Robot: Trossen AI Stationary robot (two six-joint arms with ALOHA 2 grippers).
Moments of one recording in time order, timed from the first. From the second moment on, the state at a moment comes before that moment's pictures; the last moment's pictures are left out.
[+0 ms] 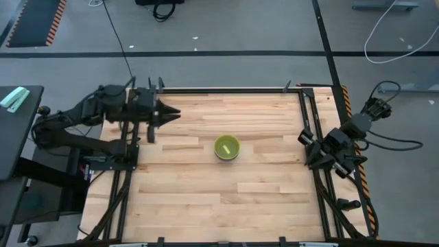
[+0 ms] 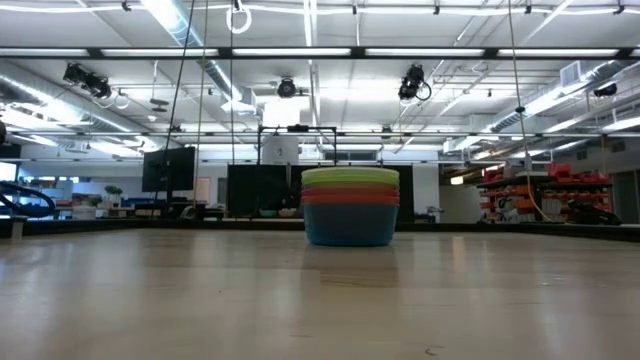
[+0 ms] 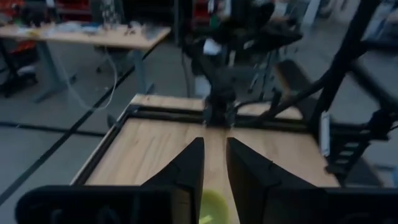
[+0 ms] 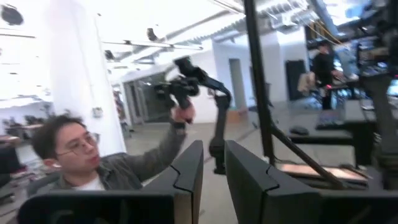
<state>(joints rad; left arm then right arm) 0.11 0.94 1.26 -0.51 -0.01 -0.04 0.61 0.43 0.59 0.03 -0.03 0.16</state>
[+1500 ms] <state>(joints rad) 0.01 0.26 0.43 0.07 -0.01 -0.07 0.78 0.45 0.27 0.69 -0.11 0.01</state>
